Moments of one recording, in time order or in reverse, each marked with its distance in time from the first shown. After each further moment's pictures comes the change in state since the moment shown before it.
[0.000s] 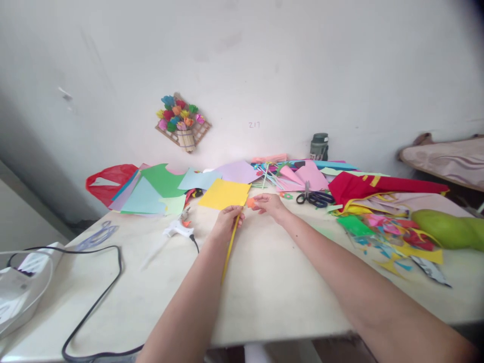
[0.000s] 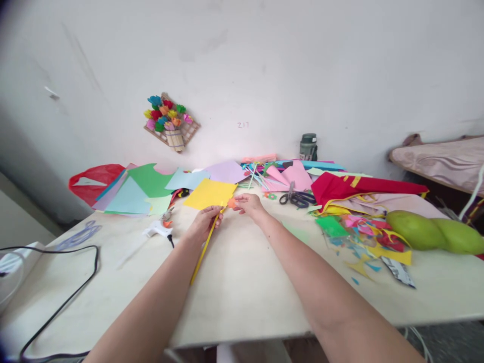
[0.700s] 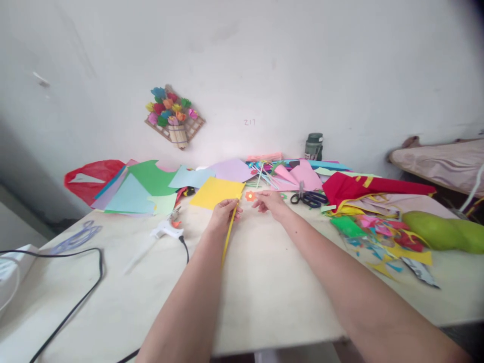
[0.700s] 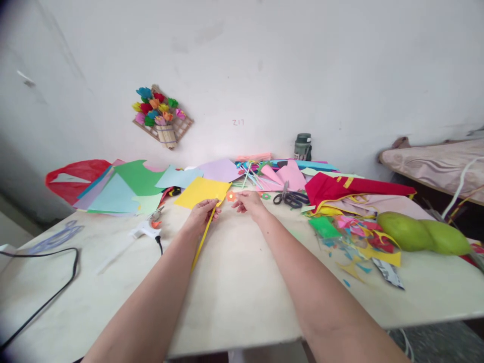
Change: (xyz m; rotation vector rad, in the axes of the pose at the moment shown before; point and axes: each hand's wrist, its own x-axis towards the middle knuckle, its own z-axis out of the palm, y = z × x) left_hand 0.029 -0.008 0.002 -0.011 -0.020 0.030; right_hand 0.002 -0.009 -0.018 0.008 0.038 0.068
